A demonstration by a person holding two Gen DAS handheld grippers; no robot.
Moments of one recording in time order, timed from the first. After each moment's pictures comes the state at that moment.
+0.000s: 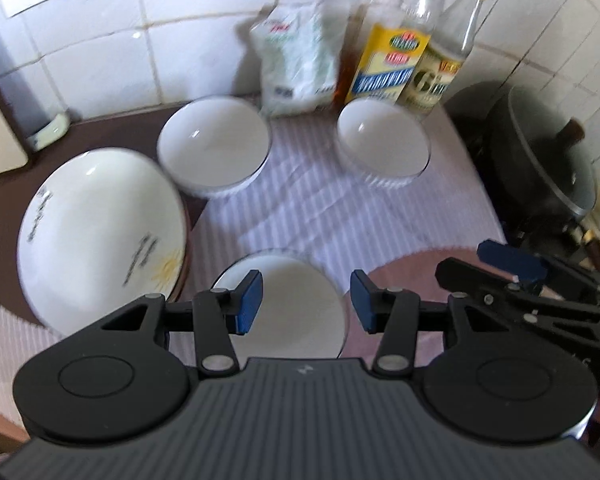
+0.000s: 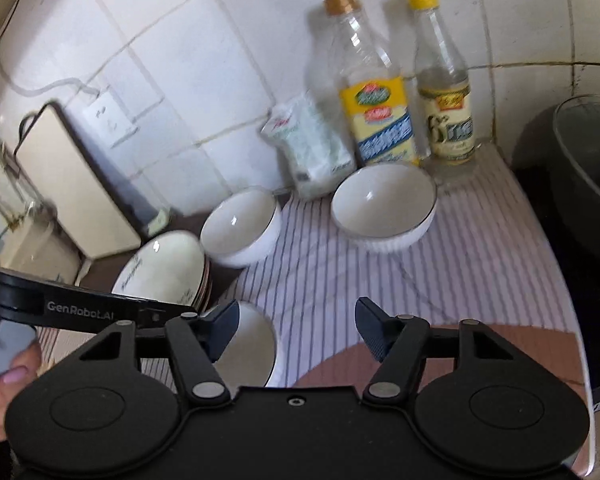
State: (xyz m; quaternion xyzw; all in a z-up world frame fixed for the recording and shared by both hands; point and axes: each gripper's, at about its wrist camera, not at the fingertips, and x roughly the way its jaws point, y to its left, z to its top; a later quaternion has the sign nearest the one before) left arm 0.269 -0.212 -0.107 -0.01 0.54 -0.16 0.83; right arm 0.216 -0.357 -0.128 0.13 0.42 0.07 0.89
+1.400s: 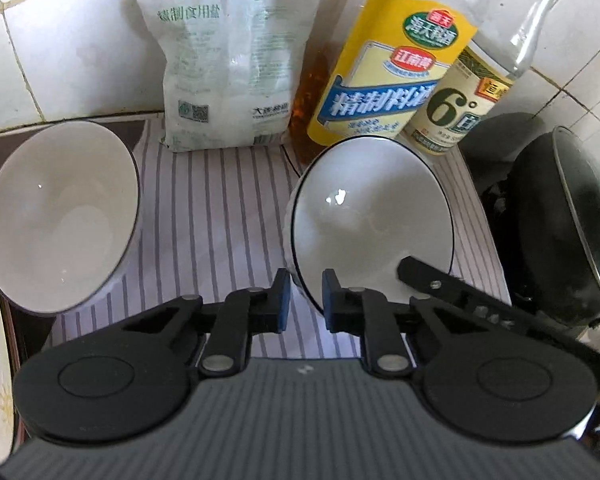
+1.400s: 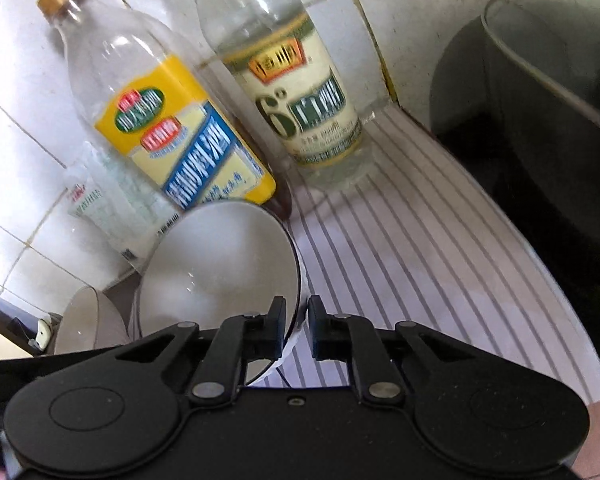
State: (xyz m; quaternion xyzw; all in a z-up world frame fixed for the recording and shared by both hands) left arm 0.394 -0.295 -0.201 -0.06 0.55 -0.18 0.82; right arm 0.329 -0.438 -0.235 0.24 0.43 -0.07 0.87
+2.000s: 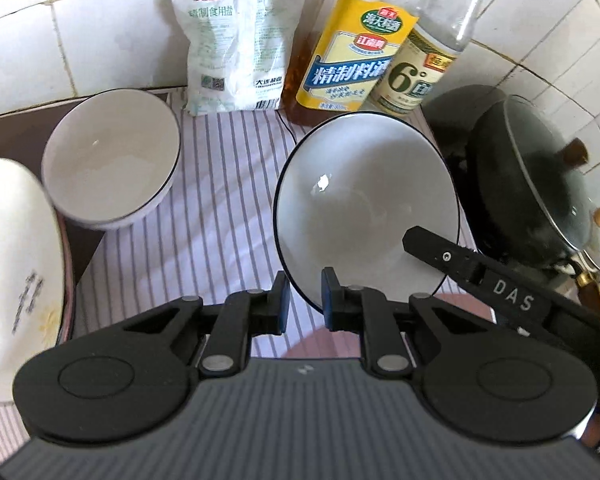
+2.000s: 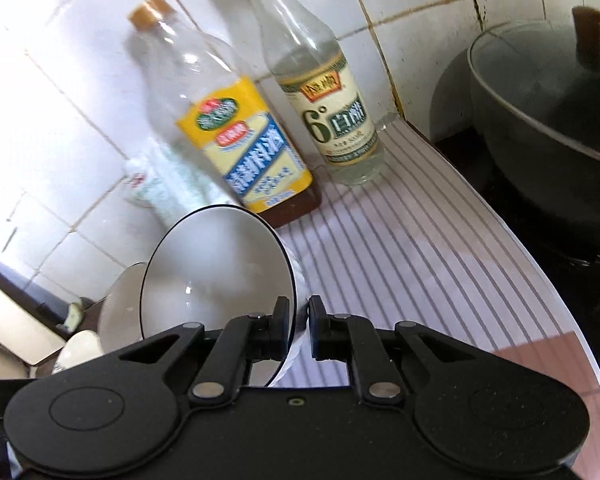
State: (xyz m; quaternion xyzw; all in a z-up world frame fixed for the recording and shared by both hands) left arm 0.336 -0.258 -0.146 -0.06 0.56 -0.21 0.80; right arm 0.272 -0.402 -0.182 0.23 0.41 -0.06 0.88
